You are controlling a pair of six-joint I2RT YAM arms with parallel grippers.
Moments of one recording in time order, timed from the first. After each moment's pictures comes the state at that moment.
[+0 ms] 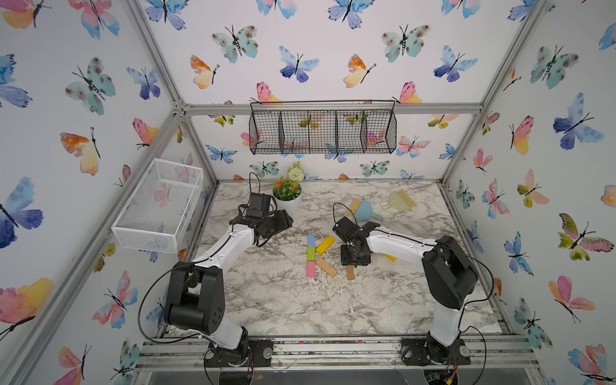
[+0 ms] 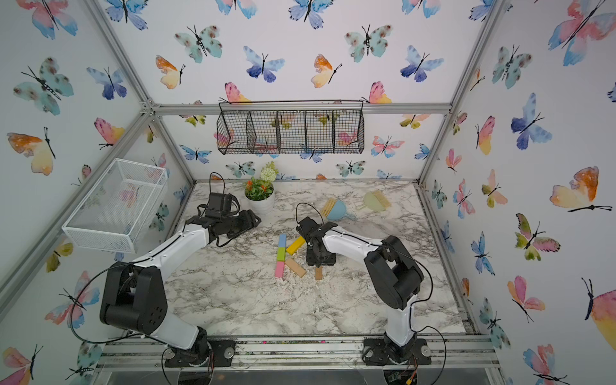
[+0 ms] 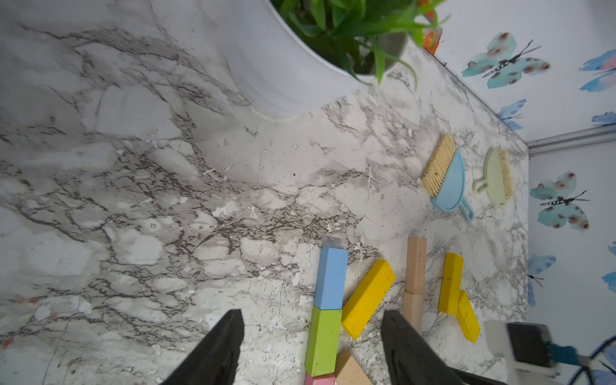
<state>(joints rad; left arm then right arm) -0.27 1.55 1.12 -0.40 0.23 -0.59 0.78 1.81 1.32 -0.82 0.14 0.72</state>
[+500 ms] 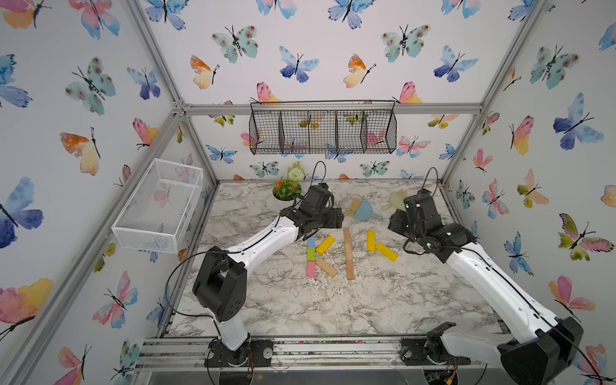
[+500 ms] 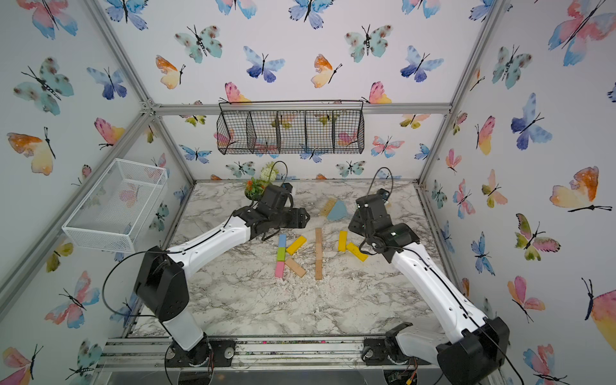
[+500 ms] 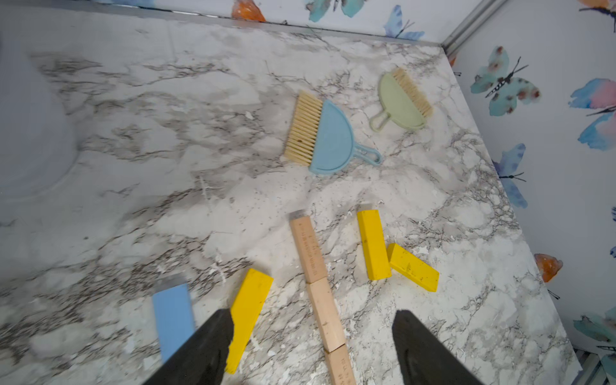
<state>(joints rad) -0.71 1.80 1.50 -0.43 0.03 -0.47 0.42 1.14 1.12 -0.72 0.31 0.71</state>
